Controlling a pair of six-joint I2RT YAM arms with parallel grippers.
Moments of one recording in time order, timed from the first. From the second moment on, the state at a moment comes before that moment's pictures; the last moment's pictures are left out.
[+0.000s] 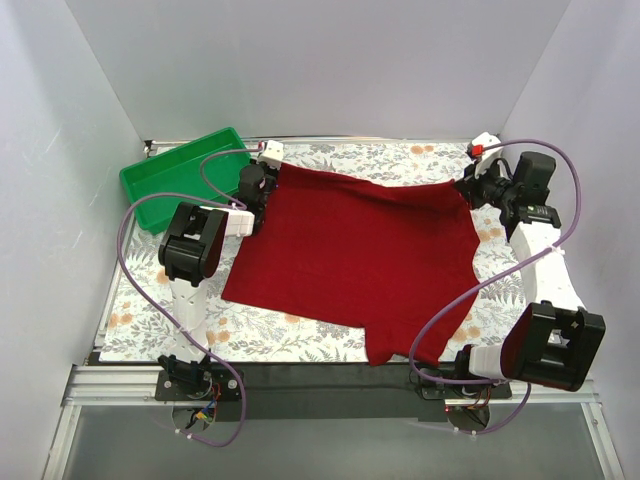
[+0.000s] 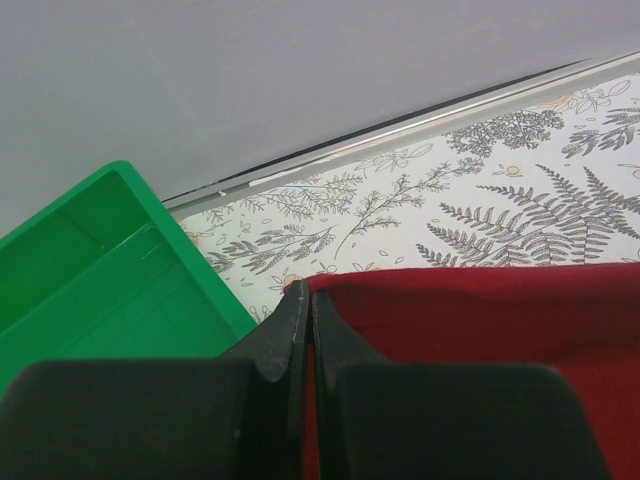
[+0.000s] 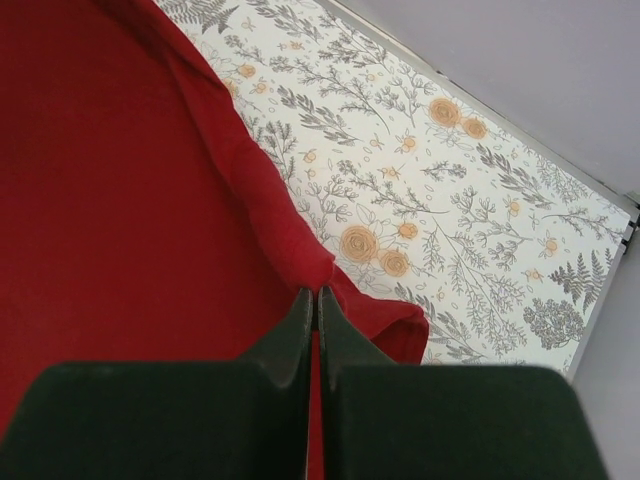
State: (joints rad) left arm -0.30 2.16 1.22 0.89 -0.15 0.25; right arm -0.17 1.32 1.08 -0.23 -0.70 -0.48
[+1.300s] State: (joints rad) left arm -0.27 2.15 1.15 0.96 -0.22 0.27; right arm -0.26 1.23 1.03 -0.32 -0.69 -0.54
